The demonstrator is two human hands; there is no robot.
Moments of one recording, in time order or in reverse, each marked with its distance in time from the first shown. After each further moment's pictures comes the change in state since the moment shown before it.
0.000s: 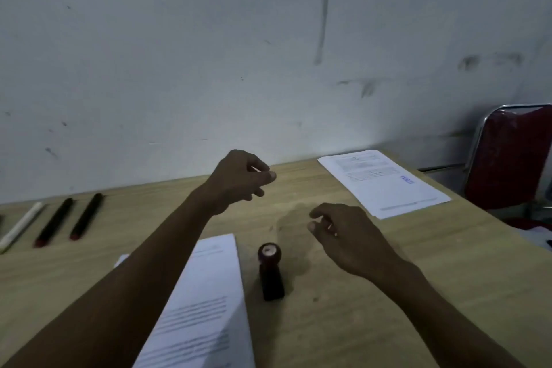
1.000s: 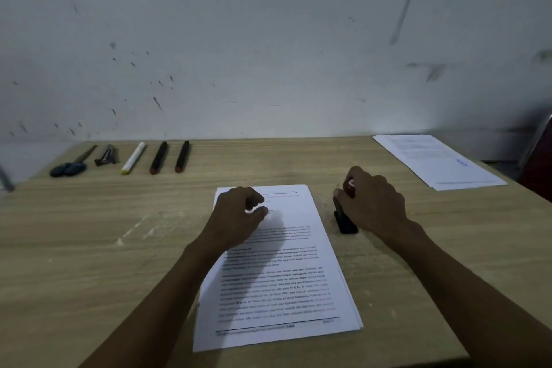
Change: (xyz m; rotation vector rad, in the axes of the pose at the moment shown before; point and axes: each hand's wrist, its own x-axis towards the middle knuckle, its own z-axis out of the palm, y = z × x) left_hand -0.172 -0.146 -0.054 0.205 0.268 0.021; right_hand -0.035 -0.100 0.062 -0.282 0.073 0.122
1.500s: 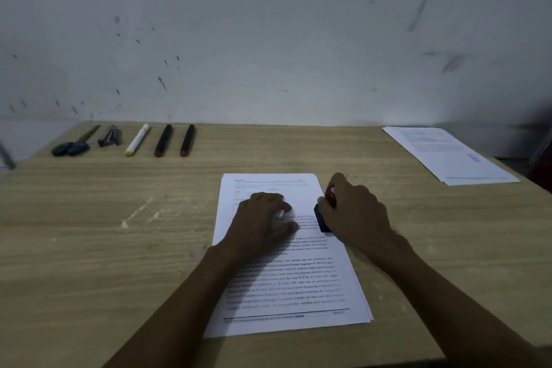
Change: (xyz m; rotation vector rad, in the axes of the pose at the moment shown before) left_hand -0.013 -0.019 0.037 0.227 -0.173 0.179; right_hand -0.031 -0.033 0.025 0.033 -0.064 -0.152
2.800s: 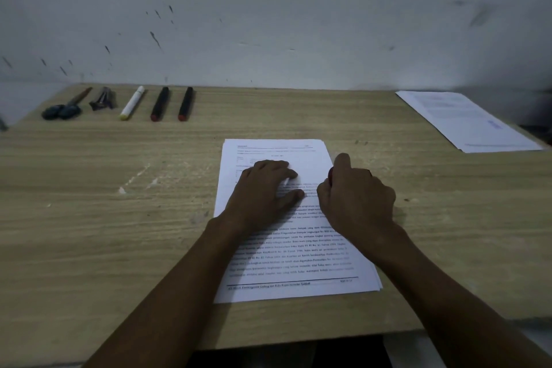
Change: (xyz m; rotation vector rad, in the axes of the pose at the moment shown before) left_hand -0.003 -0.006 0.008 0.000 0.021 -0.004; right_hand -0.019 -0.008 0.034 -0.216 0.131 0.003
